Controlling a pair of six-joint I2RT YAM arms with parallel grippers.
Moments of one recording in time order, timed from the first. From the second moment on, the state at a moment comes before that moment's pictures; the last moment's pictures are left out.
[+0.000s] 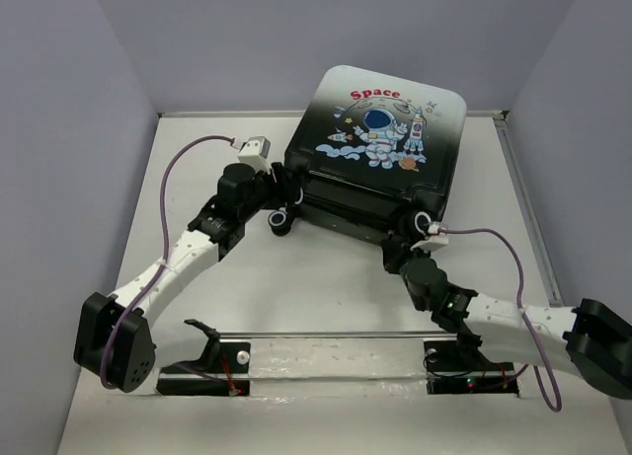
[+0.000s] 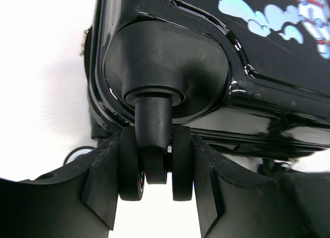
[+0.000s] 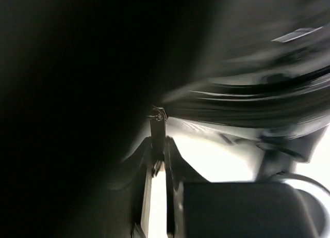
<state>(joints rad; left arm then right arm) -0.48 1.18 0.83 -0.01 0.06 -0.44 0.97 0.95 0.19 0.49 0.69 0.74</state>
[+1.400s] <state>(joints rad) -0.69 0.85 0.58 0.03 0.09 -0.79 1.09 1.31 0.71 0.23 0.13 0.58</state>
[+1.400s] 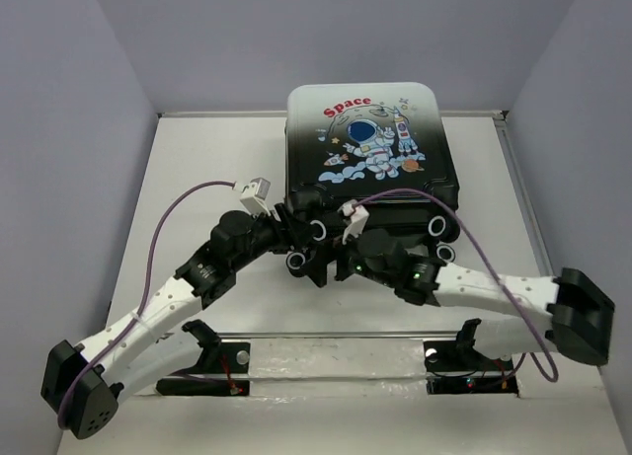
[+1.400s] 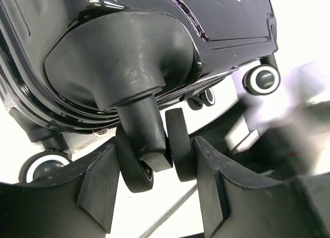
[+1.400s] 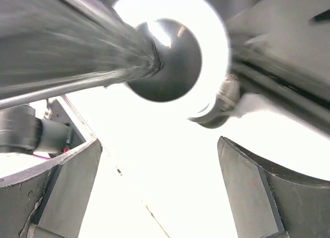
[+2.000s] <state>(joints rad) -0.72 0.85 0.53 0.11 0.11 -0.79 0.23 1.17 1.07 -0.24 0.24 0.37</state>
